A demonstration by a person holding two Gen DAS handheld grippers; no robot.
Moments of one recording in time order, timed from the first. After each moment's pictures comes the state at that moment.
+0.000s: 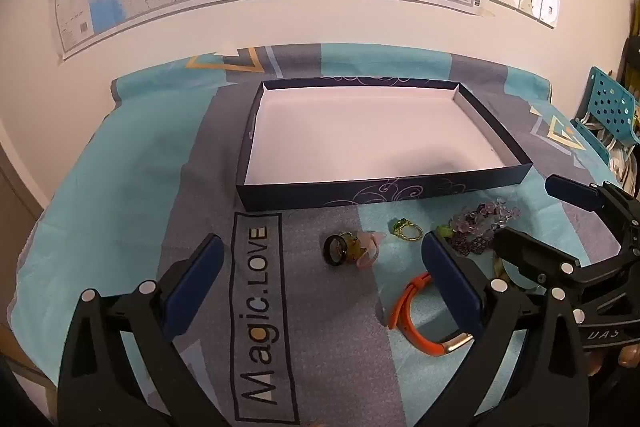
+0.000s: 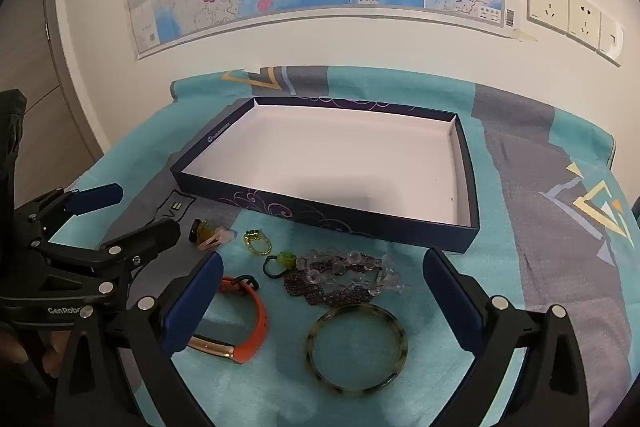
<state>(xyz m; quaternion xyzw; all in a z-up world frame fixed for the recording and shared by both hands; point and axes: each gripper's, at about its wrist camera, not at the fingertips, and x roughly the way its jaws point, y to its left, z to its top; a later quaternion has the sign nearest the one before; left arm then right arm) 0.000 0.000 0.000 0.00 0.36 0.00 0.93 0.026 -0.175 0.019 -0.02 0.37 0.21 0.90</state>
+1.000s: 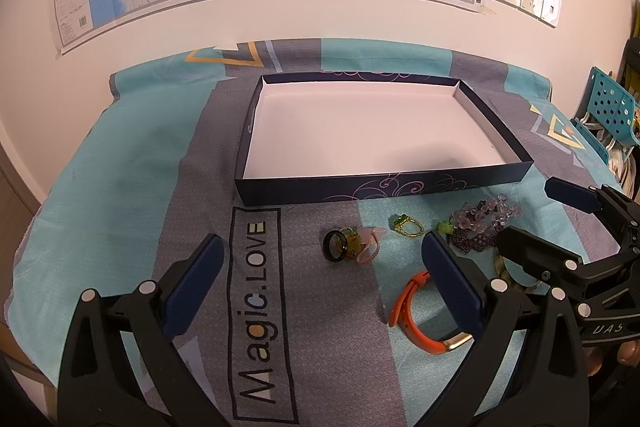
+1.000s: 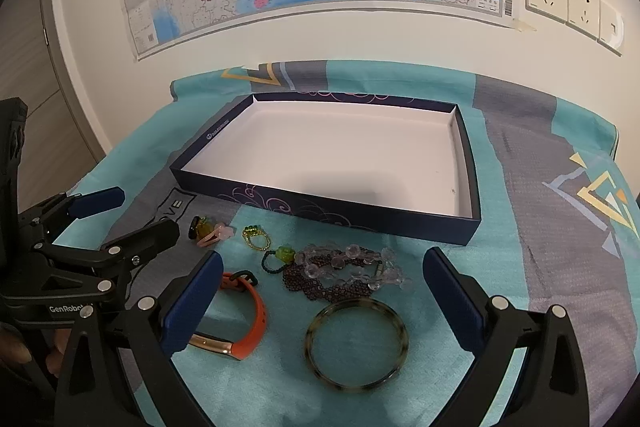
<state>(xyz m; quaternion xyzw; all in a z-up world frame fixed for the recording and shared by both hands) 0.001 0.000 -0.004 0.00 0.37 0.00 0.93 0.027 -0.180 0.017 -0.01 0.38 0.22 0.90</state>
